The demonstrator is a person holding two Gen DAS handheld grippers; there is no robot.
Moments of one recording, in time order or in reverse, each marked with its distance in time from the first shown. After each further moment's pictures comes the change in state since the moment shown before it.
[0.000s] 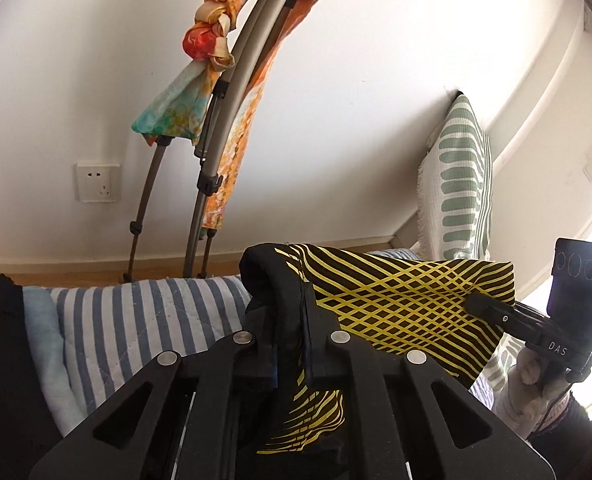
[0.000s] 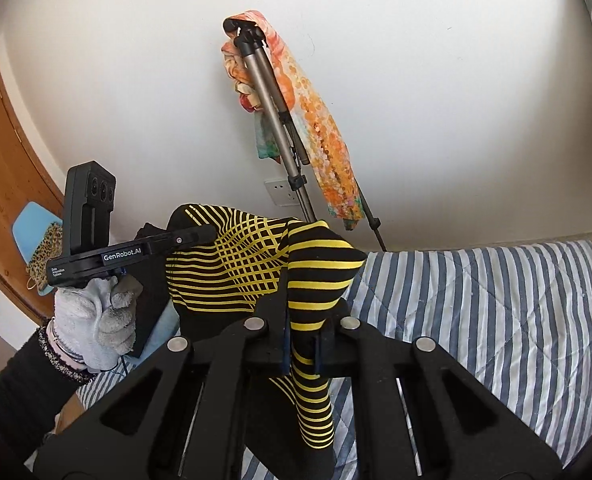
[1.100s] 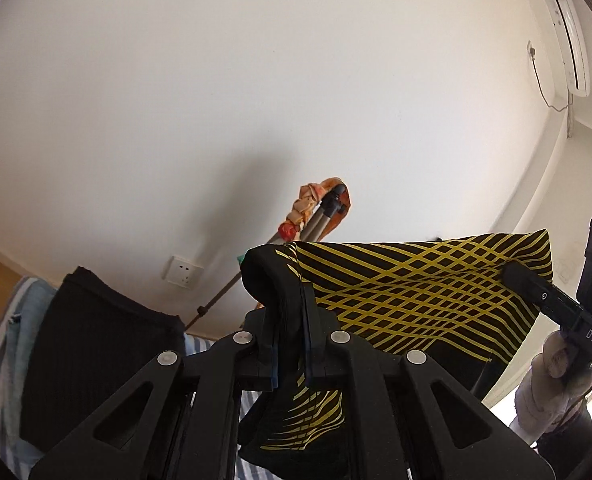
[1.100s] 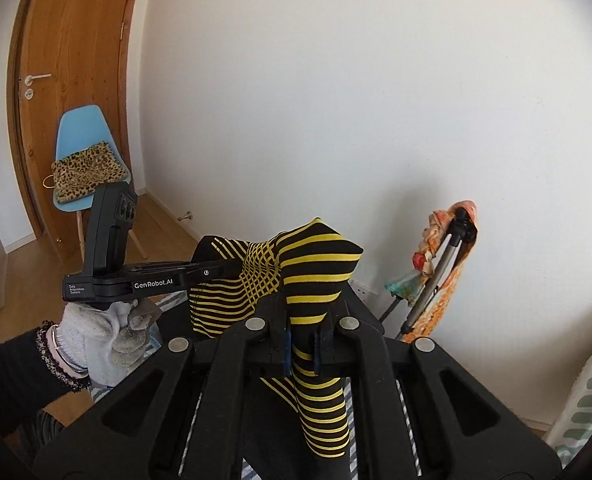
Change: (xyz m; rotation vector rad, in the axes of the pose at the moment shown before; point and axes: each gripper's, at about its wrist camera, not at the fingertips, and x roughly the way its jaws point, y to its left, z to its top) left arm -0.272 0.055 -0.038 -0.140 -0.494 0.031; right arm -0.067 0.315 0.068 -0.592 -0.136 0.027
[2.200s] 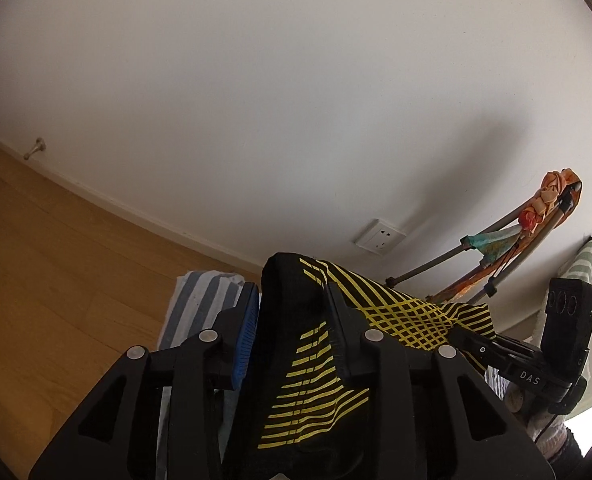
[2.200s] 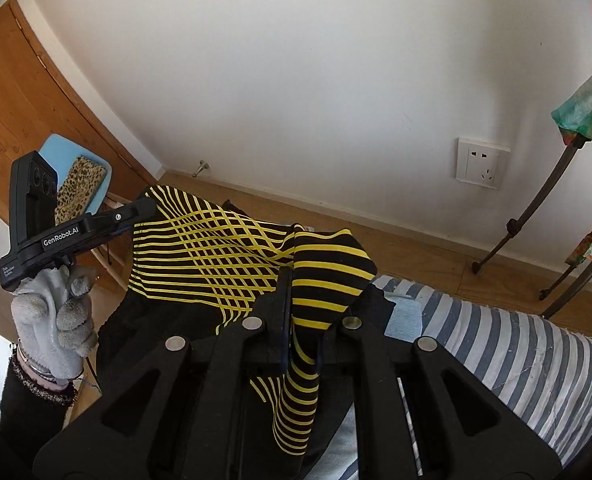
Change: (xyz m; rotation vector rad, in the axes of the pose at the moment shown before) left arm 0.074 0.216 0.023 -0.096 0.272 0.474; right arm 0.373 -0.065 -0.121 0.470 0.377 0.273
